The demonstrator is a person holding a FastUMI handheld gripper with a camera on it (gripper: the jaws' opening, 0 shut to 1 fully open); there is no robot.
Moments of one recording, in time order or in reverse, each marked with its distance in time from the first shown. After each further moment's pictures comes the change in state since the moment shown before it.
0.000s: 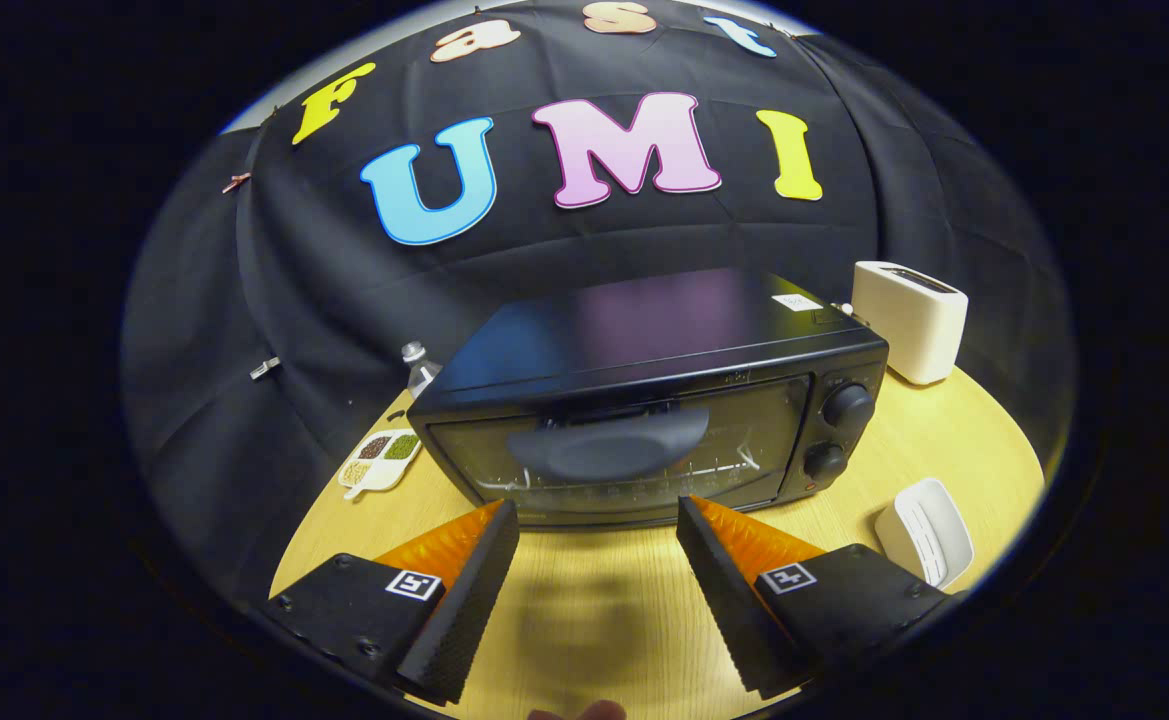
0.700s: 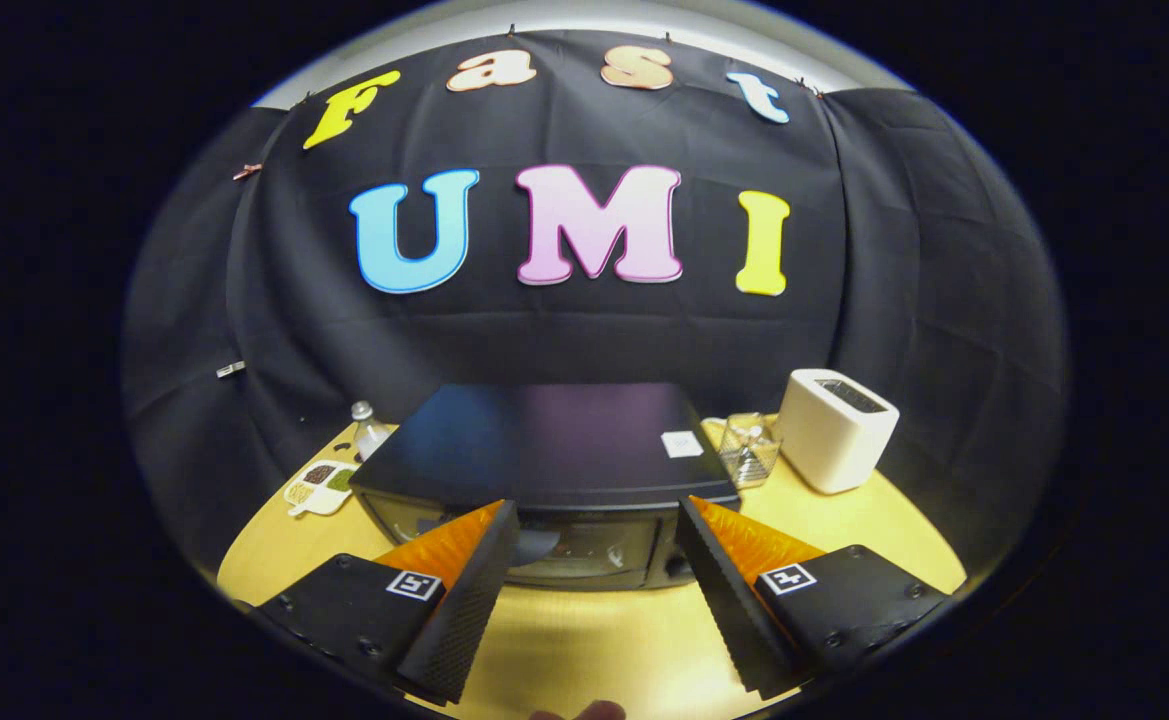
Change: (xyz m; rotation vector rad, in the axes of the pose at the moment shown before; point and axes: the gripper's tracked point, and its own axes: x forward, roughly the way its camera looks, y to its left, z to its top) arm -0.053 -0.084 0.116 -0.177 -0.188 -0.126
